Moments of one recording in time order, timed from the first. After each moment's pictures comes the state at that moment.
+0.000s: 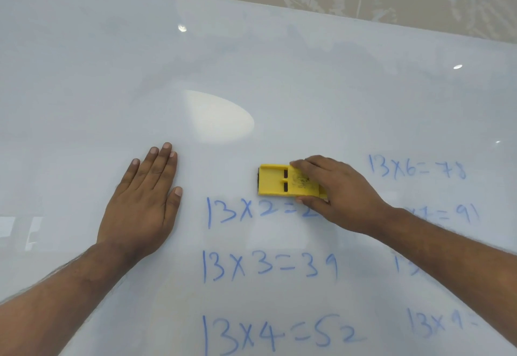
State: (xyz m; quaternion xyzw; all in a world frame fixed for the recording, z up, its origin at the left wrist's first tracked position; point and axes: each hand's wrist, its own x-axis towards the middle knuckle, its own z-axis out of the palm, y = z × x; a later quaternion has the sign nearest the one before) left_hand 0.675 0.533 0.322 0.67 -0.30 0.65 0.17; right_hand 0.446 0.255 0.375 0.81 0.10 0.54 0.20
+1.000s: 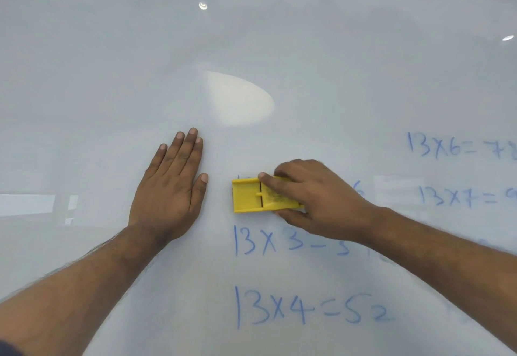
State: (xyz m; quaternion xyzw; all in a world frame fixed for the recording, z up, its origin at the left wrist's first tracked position) left_hand 0.682 0.541 0.306 0.67 -0.30 0.66 0.17; right_hand 0.494 0.316 0.341 0.80 0.22 0.48 0.29
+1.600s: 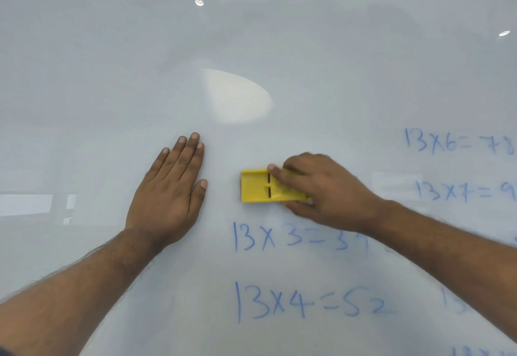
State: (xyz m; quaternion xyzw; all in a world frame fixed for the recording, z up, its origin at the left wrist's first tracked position) left_hand 0.683 0.543 0.297 0.66 -0.32 0.66 0.14; right_hand 0.489 0.306 0.346 0.78 0.20 0.50 0.30
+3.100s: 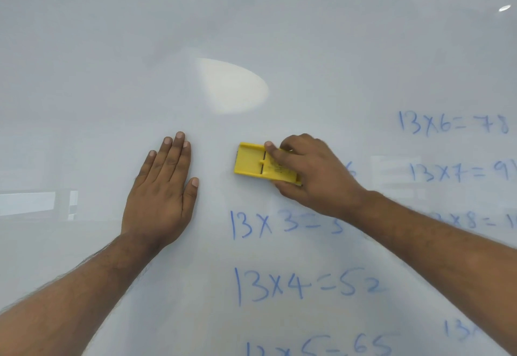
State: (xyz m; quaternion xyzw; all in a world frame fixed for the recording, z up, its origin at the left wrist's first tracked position) left_hand 0.681 0.545 0.281 0.68 -0.31 0.64 0.17; right_hand 0.497 0.310 0.339 0.78 0.17 0.56 0.21
